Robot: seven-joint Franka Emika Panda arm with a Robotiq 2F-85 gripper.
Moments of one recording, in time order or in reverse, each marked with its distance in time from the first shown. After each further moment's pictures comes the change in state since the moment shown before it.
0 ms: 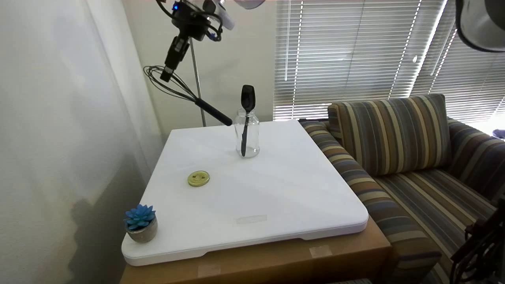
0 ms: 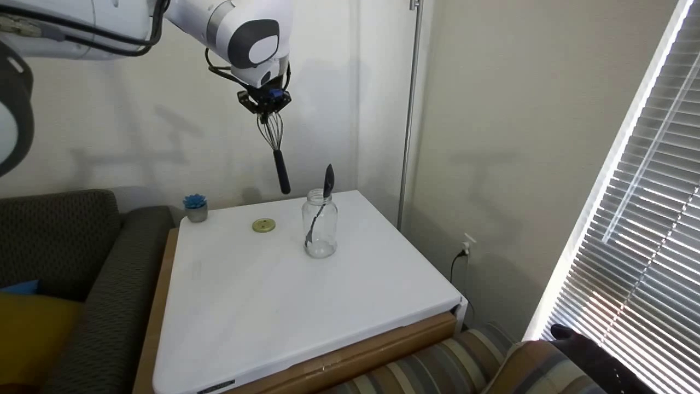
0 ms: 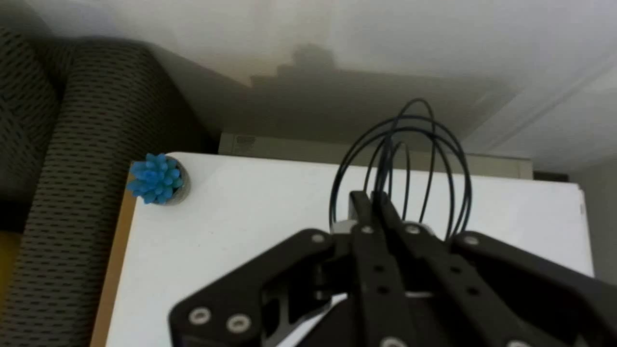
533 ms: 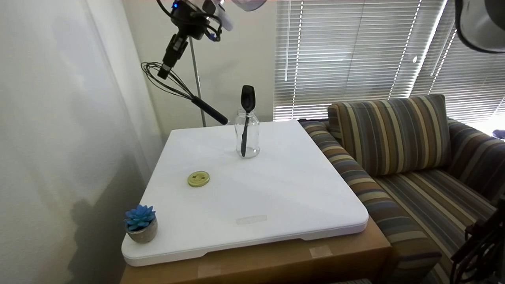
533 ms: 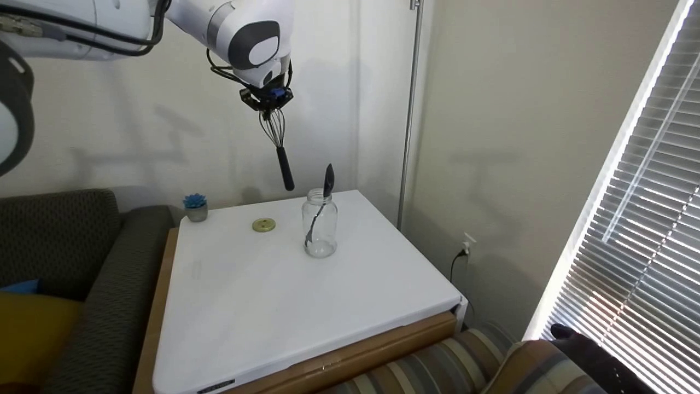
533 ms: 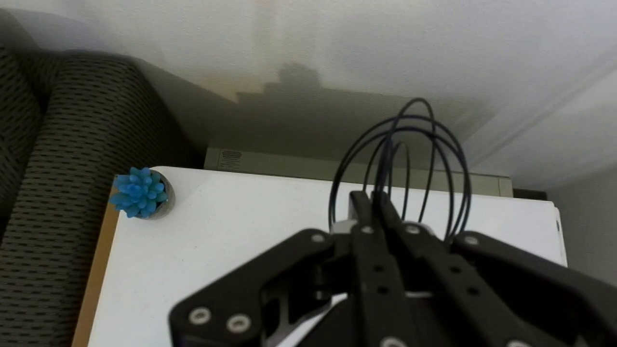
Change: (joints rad) arm 0.000 0.000 0.006 -0.007 0.009 0.045 -0.026
